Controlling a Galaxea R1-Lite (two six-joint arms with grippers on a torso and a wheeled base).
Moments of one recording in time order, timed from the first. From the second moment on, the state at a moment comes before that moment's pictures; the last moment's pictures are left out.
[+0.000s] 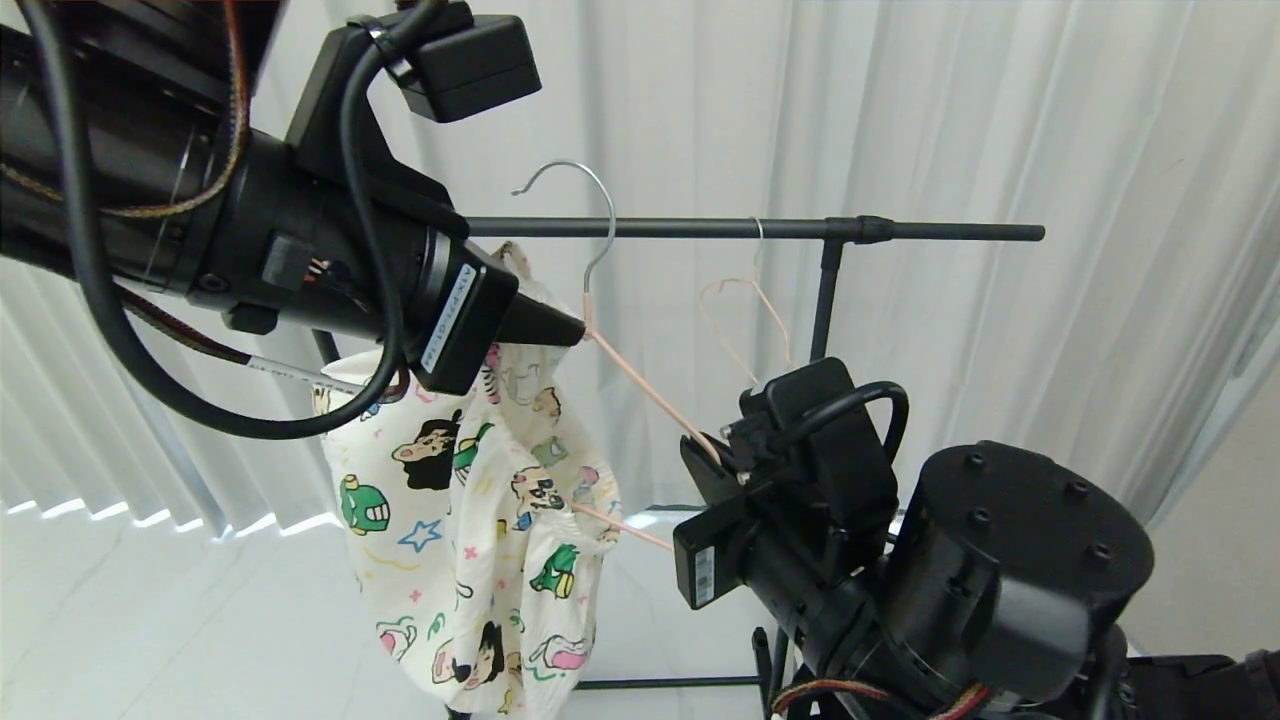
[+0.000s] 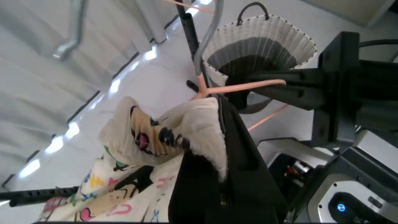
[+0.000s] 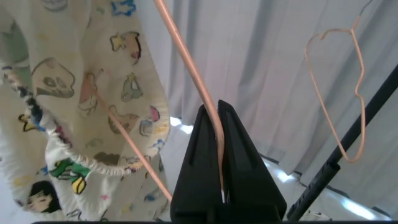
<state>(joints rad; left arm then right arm) -0.61 1.59 -1.74 0.76 -0.21 0.26 1.17 1.82 -0.78 -1.08 -0.55 -0.02</state>
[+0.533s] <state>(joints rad) -0.59 1.55 -1.72 0.76 -0.20 0.26 1.14 1.81 -0.78 -1.09 -0.55 -0.03</state>
